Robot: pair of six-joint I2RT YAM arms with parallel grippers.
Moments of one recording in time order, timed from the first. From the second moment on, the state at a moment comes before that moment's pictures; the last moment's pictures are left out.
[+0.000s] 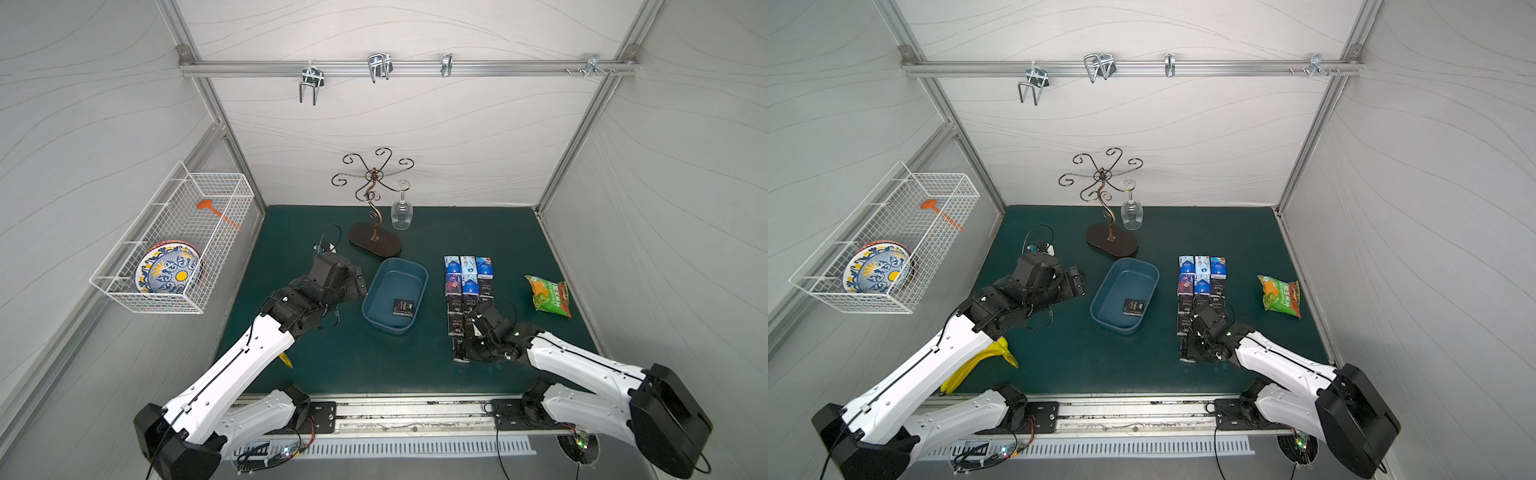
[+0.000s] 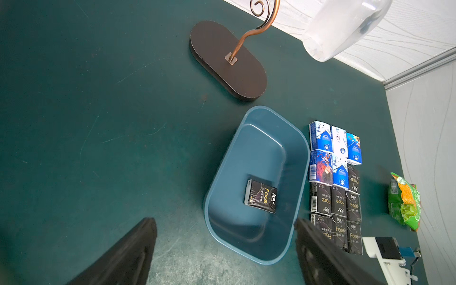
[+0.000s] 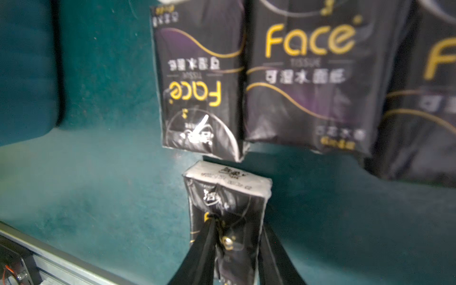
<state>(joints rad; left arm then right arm) -0.58 1.02 1.03 -0.79 -0.25 -0.74 0.74 1.09 0.44 -0.52 -0.11 0.76</state>
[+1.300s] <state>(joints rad) -0.58 1.03 1.03 -0.79 -0.26 -0.74 0.73 1.15 0.52 -0.56 -0.07 0.67</state>
